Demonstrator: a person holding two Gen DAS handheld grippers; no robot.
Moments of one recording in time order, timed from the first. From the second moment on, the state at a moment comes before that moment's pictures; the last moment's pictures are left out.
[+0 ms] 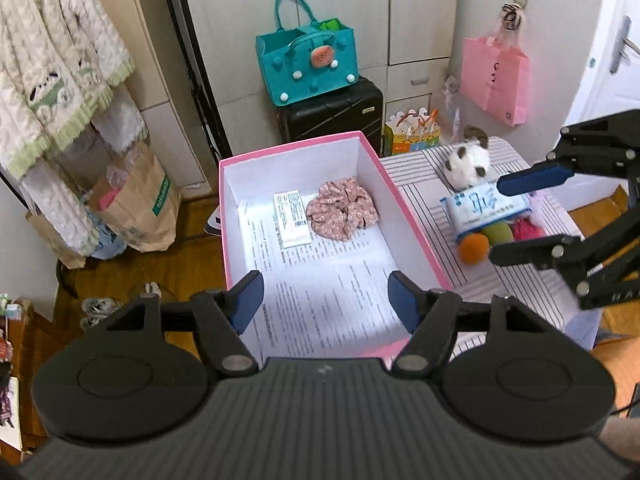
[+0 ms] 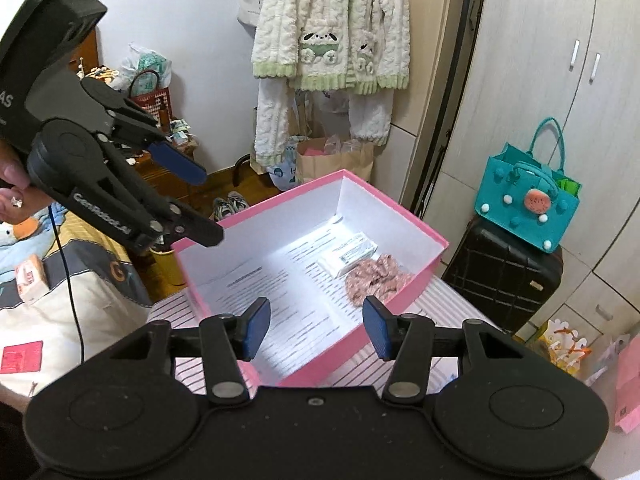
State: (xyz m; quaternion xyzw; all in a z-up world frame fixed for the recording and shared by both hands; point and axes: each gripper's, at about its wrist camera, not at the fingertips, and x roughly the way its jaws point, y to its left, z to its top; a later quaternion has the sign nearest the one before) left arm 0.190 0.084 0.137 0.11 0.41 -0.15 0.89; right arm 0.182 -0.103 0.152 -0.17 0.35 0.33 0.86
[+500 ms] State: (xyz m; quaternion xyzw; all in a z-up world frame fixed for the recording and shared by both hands) left arm 0.116 0.063 0.111 0.13 0.41 -0.21 0.88; right arm 0.111 -0.137 0.141 -0.17 0.36 0.31 0.86
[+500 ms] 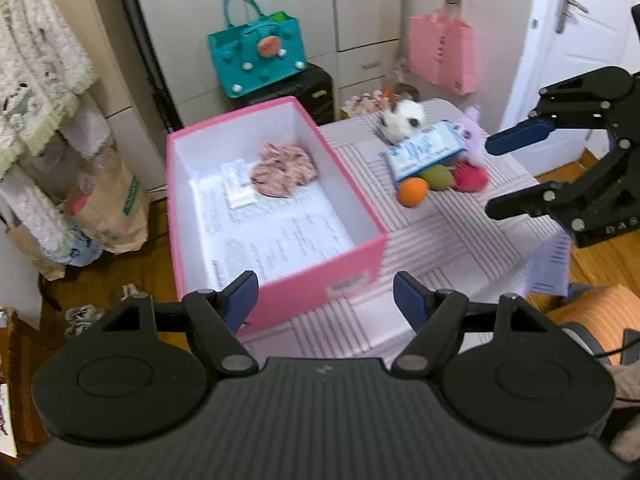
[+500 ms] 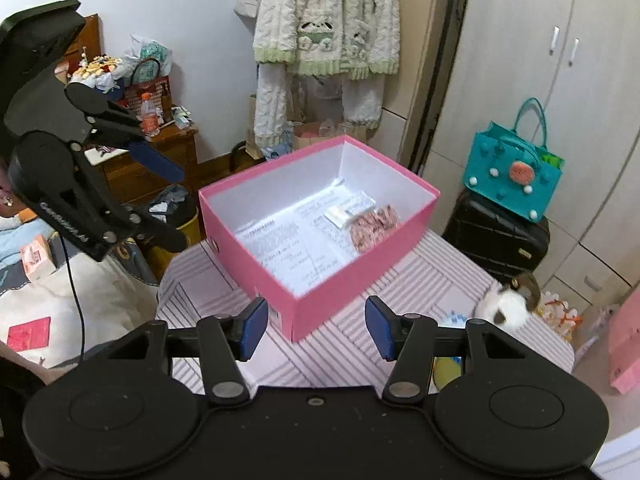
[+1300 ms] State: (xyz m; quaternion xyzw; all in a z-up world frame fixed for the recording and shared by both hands) left arm 0.095 -0.005 0.019 0.11 0.39 -0.29 0.87; right arm 0.052 -0.228 0.045 -0.09 0.36 0.22 0.90
